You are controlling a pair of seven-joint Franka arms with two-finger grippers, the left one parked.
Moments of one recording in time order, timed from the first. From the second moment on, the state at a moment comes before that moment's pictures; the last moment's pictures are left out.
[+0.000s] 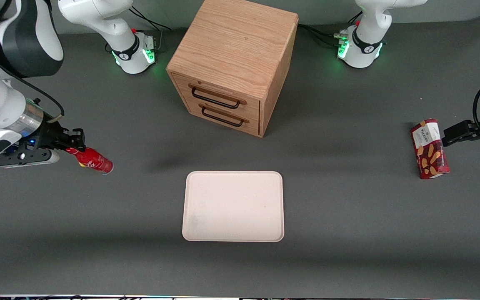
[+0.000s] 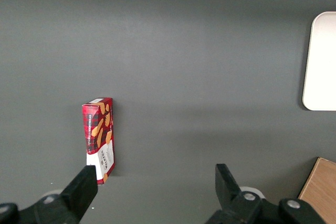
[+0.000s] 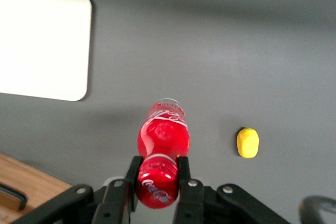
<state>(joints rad) 0.32 0.14 -0.20 -1.53 0.00 1.65 0.03</state>
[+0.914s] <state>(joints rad) 0.32 0.68 -0.01 -0.90 0.00 1.71 0.04</state>
